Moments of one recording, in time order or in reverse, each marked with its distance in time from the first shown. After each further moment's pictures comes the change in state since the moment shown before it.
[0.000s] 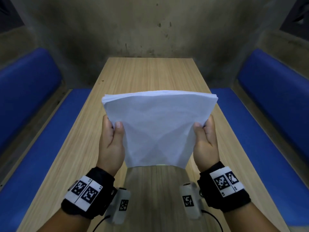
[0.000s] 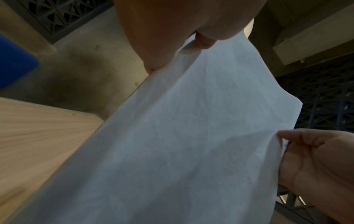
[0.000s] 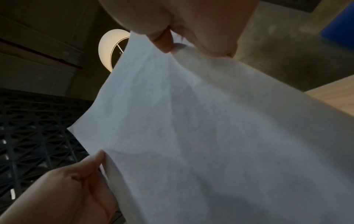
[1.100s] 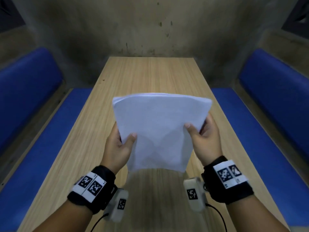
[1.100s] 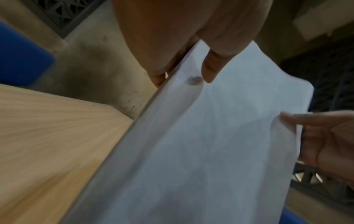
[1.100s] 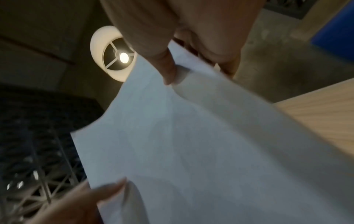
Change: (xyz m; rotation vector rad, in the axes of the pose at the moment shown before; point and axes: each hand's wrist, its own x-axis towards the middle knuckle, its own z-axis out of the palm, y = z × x) left_hand -0.001 -0.014 -0.007 0.194 -0.032 -0.206; right_hand 0.011 -0.007 -0.003 -0.134 0.006 -0.017
